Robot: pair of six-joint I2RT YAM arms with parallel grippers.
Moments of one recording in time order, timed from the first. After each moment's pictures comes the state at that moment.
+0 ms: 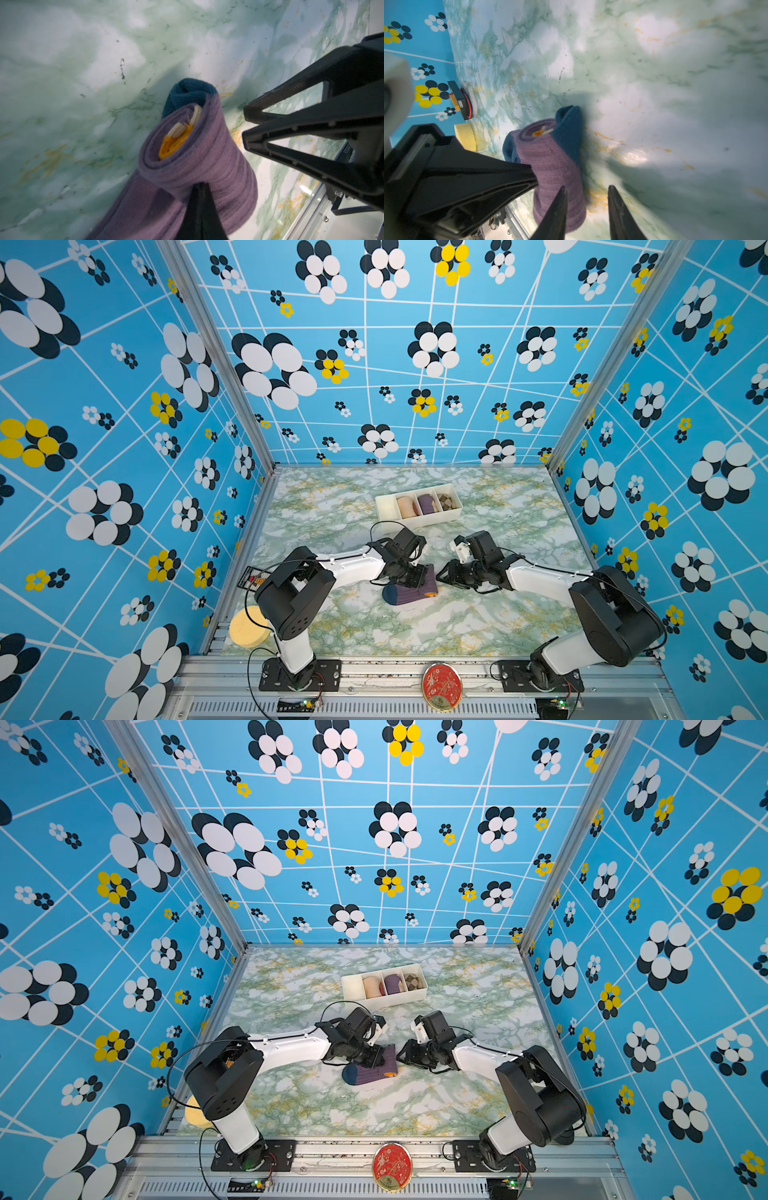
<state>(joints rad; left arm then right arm) -0.79 1.76 0.99 -0.31 0.35 -0.43 0.50 1.52 0.63 -0.10 -0.49 0.64</state>
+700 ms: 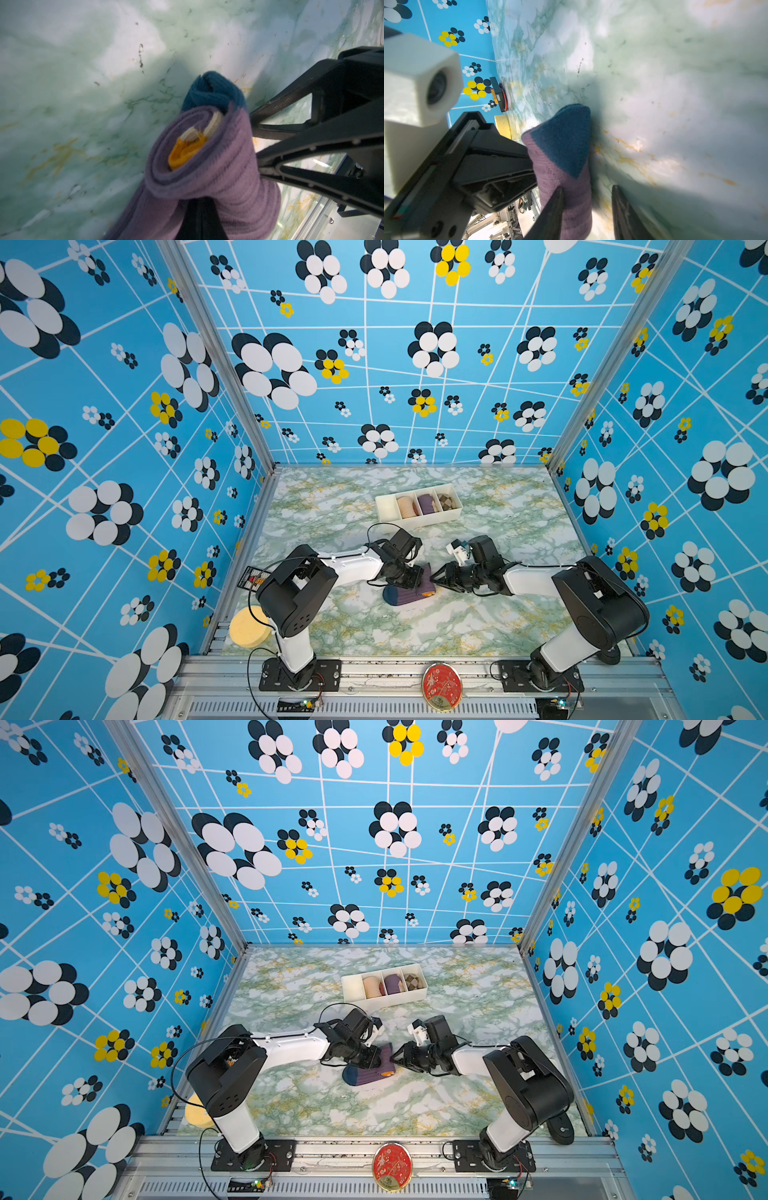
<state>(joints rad) -0.77 1.78 0.96 -0.28 0.37 -0.43 0.47 1.61 0.54 0.19 -0.67 0.73</state>
